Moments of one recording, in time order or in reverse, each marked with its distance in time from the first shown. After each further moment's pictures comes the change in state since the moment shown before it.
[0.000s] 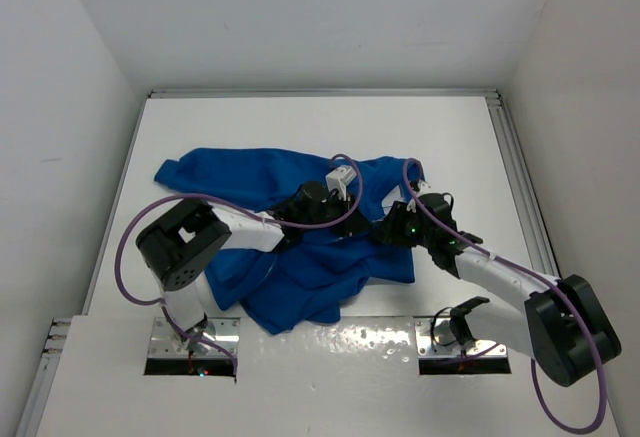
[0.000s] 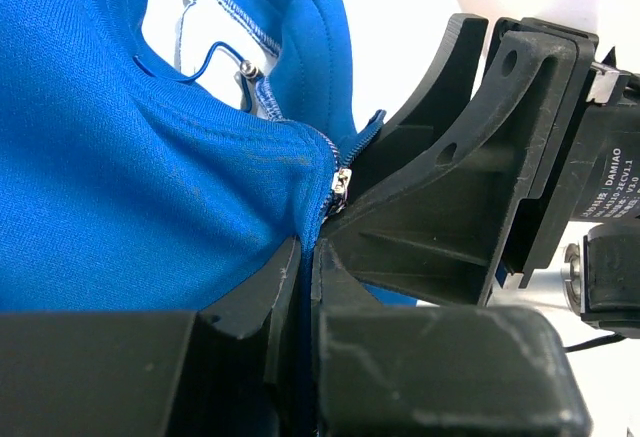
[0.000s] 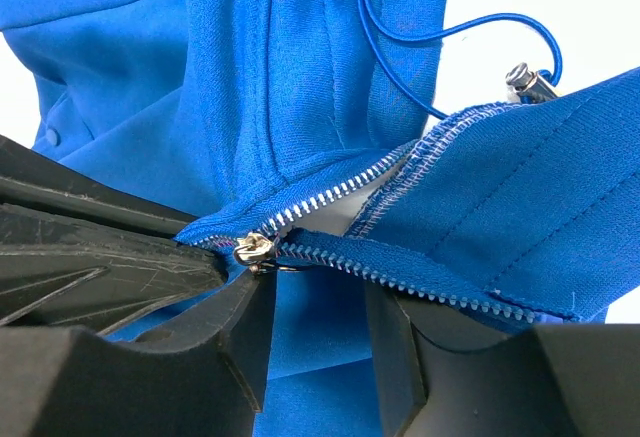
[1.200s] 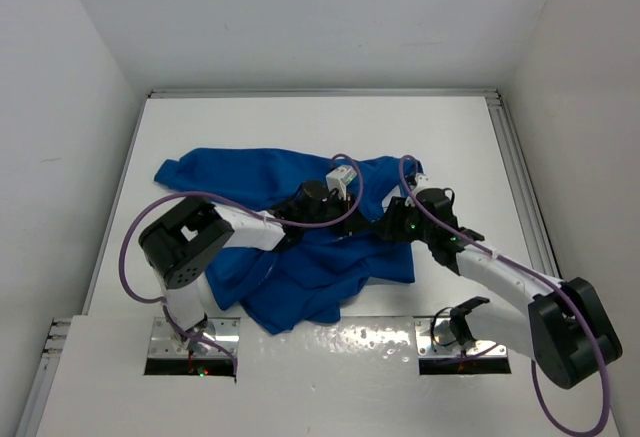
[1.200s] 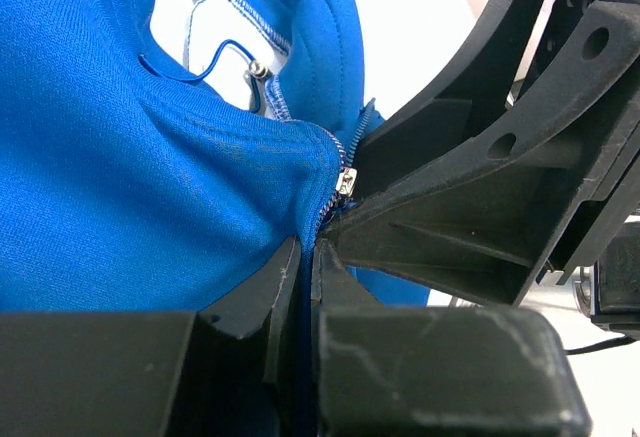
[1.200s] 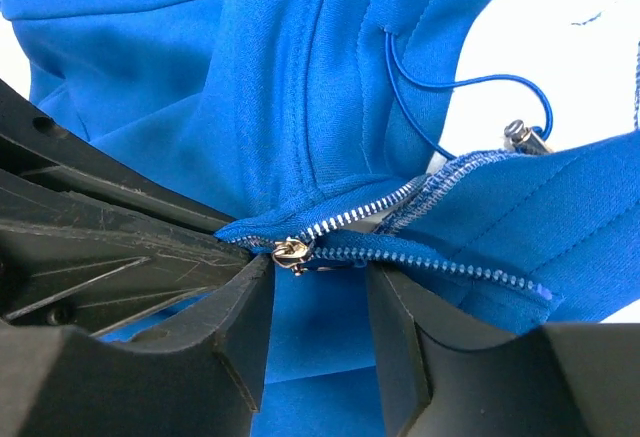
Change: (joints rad) left arm 0.005 0.019 0.007 -0.001 0.008 0.006; right arm 0.000 -0.017 0.039 -0.024 0.009 -0.112
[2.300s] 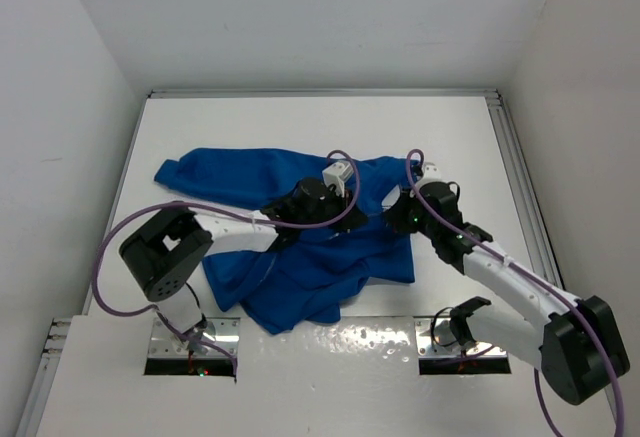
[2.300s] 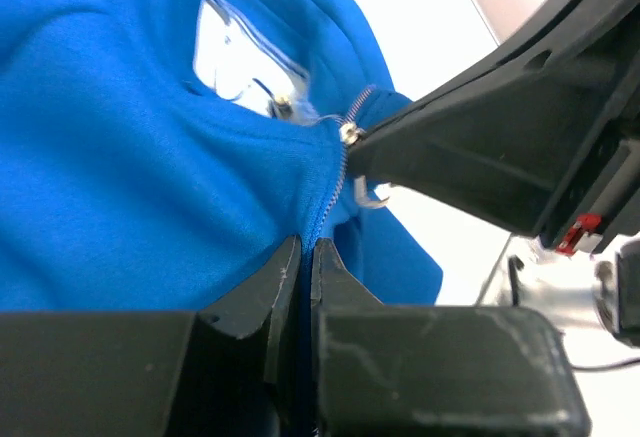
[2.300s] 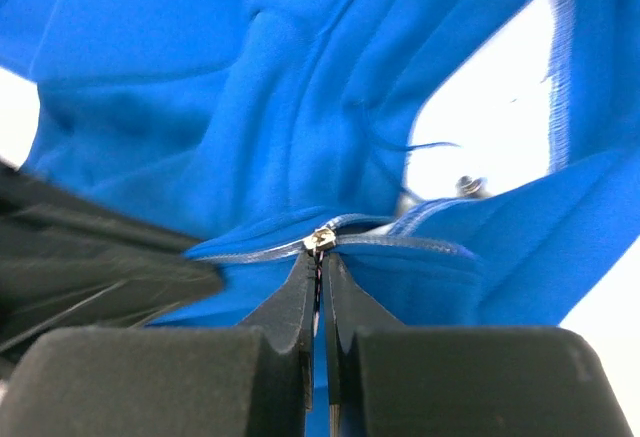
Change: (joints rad) left arm -0.005 -0.105 0.004 -0.114 -0.101 0.083; right arm 0.014 -0.087 0.071 -0.102 0.130 -0.053
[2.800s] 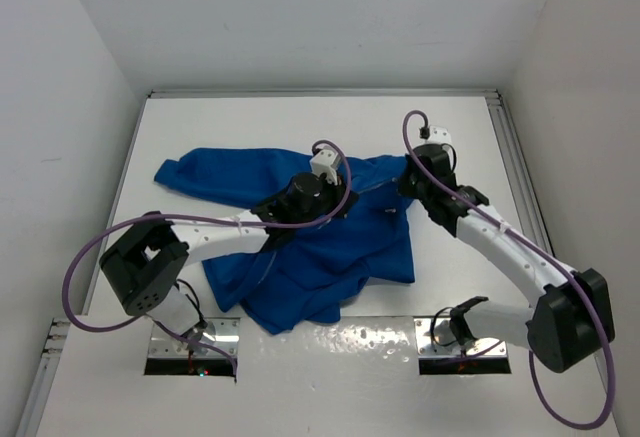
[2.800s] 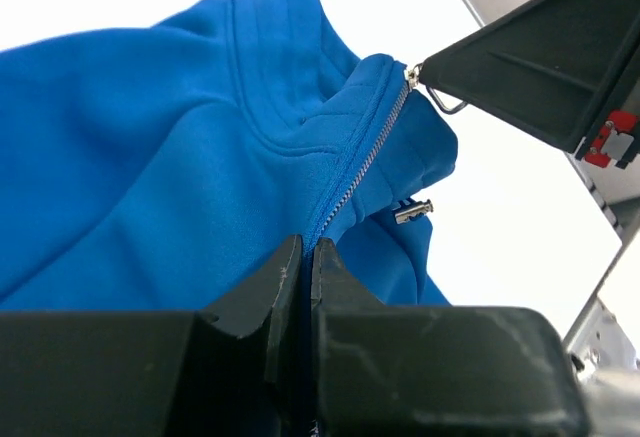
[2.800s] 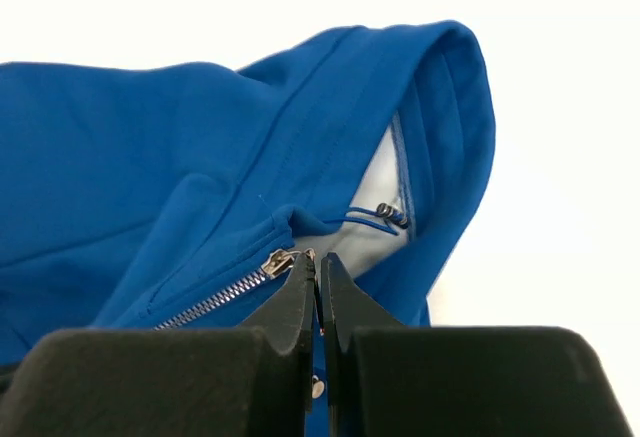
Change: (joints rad) left arm -0.014 -0.132 0.011 -0.073 -0.304 0.082; right arm -0.009 0.169 0.344 -0.219 0.360 -0.025
